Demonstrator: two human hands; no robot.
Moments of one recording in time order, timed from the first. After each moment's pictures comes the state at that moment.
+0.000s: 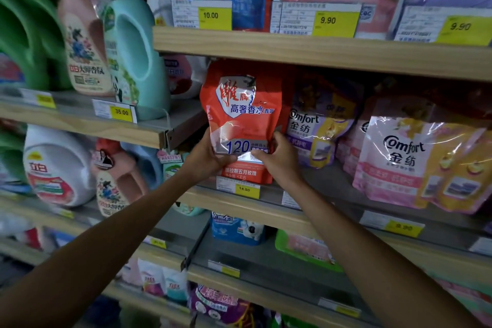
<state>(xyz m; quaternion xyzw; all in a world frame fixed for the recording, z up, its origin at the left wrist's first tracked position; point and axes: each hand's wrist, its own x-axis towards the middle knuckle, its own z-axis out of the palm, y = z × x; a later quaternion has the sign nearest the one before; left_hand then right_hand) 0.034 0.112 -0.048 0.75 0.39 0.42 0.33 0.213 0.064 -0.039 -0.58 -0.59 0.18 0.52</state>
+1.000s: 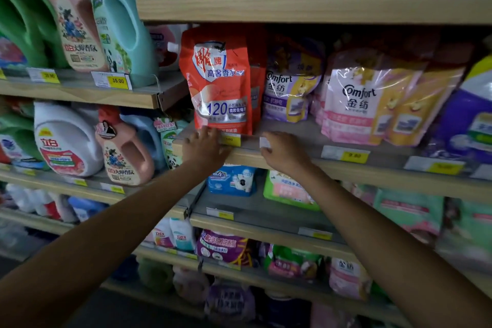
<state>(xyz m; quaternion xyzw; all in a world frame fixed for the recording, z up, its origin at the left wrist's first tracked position) 0.062 -0.011 -0.064 0.78 0.60 0.13 -0.05 0.248 -0.052 -0.063 -0.68 -0.71 -0.03 0.20</state>
